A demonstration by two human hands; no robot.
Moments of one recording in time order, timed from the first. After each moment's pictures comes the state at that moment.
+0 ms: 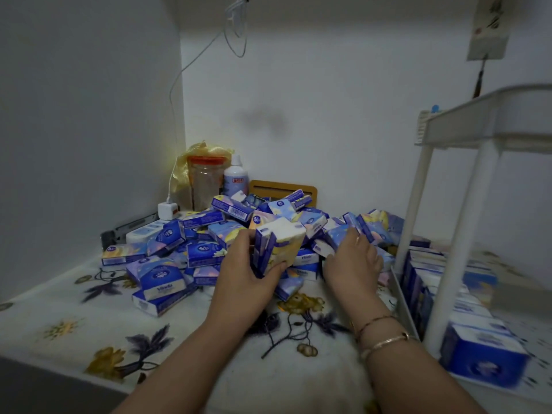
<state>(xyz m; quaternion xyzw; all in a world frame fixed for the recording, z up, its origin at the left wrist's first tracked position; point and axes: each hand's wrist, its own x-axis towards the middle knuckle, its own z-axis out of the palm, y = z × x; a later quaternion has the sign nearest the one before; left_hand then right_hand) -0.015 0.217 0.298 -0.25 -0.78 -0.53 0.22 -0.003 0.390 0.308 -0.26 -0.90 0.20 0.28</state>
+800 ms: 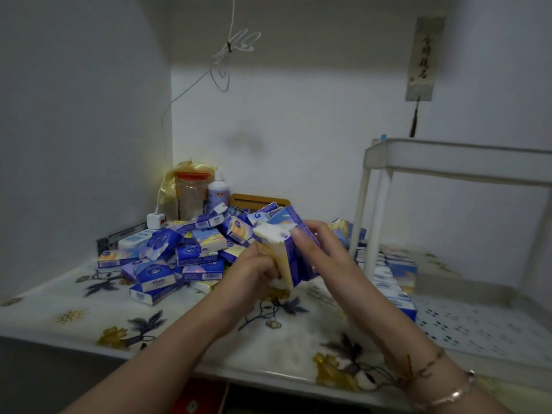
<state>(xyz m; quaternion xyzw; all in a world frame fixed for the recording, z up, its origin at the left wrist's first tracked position) 0.060 0.227 0.342 -0.34 -0.55 -0.75 -0.15 0.133 0.354 0.364 0.07 -0.76 0.61 0.22</state>
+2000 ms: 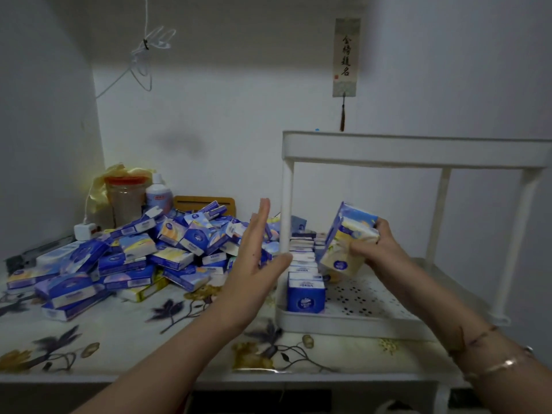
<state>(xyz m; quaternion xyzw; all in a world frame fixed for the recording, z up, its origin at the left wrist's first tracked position) 0.129 0.312 0.340 -0.46 -0.65 -0.61 0.04 0.220 0.498 0.365 -0.12 -0.74 0.60 0.30</state>
